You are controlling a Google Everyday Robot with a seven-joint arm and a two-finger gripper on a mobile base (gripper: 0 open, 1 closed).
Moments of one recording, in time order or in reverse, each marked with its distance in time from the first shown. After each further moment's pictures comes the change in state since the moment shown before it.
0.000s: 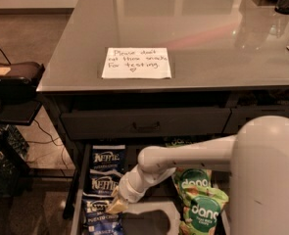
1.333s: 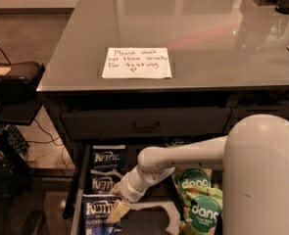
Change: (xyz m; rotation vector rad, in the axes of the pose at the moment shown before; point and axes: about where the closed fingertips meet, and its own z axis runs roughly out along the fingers) arm 0.015 -0.010 0.004 0.011 0.023 -0.010
